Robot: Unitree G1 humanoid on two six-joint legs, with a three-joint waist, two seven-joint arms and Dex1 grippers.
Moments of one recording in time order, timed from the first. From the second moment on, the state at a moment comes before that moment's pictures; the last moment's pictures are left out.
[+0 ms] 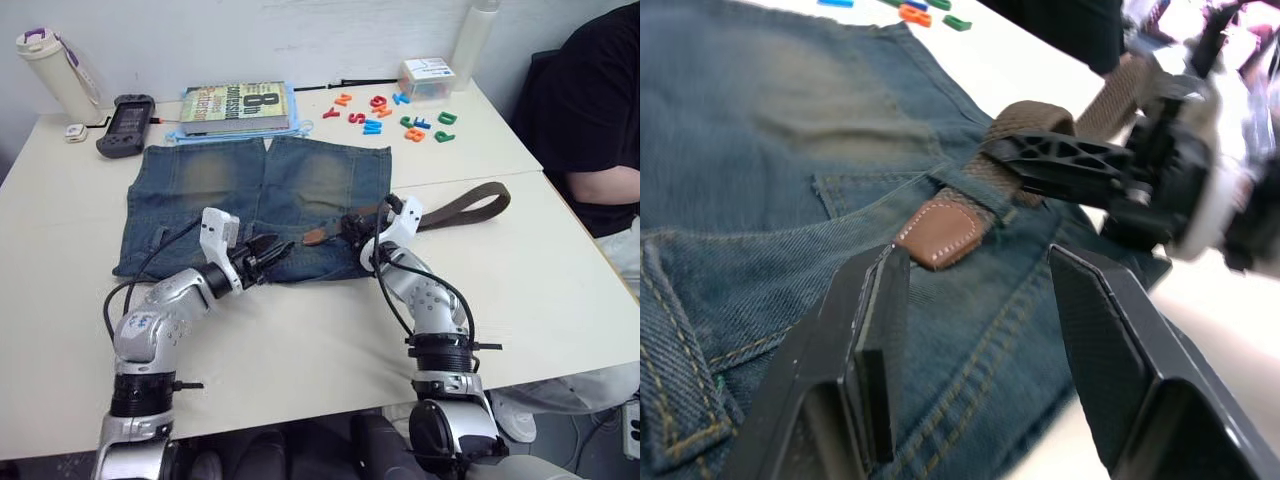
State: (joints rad) left arm -0.43 0.26 0.21 -0.09 -0.62 0.83 -0.41; right arm -0.64 0.14 -0.23 0.18 0.72 0.66 -0.03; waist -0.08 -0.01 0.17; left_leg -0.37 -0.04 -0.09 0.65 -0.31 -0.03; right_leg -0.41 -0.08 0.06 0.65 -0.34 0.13
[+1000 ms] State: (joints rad) left arm -0.49 0.13 0.32 0.01 -0.85 1.09 -0.14; right arm -0.57 0.06 -0.24 0.02 0.79 0.85 -0.12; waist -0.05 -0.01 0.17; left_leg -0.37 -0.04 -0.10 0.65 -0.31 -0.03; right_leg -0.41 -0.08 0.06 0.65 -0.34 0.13
